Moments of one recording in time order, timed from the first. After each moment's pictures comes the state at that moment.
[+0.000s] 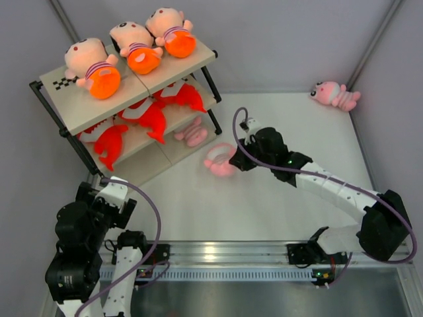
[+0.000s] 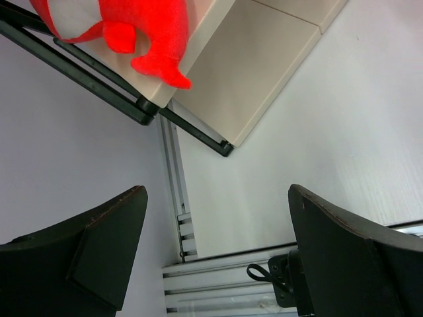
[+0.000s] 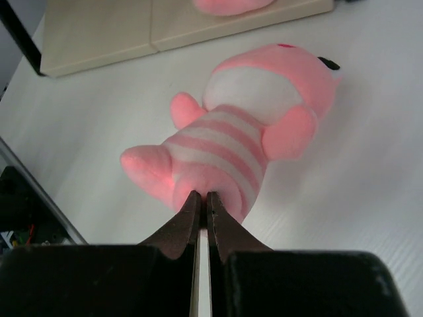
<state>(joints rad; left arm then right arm) 0.06 0.36 1.21 -1.27 0.02 0.53 0.68 1.31 0.96 -0.16 -0.16 0.36</state>
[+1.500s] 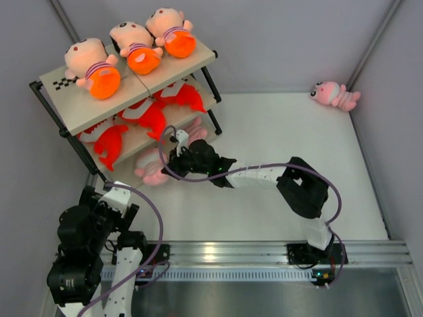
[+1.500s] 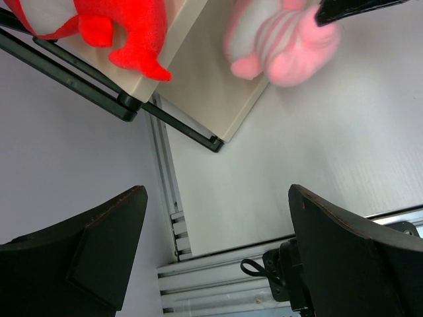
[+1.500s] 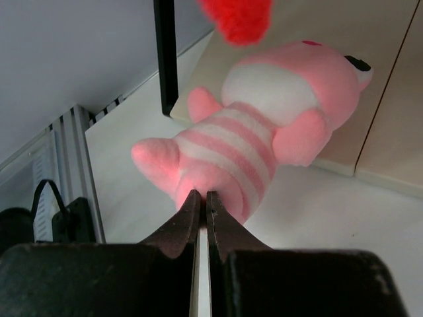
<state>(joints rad) 0.06 0.32 1.18 -1.31 0.06 0.55 1.04 1.93 1.32 0.34 -0.22 0.36</state>
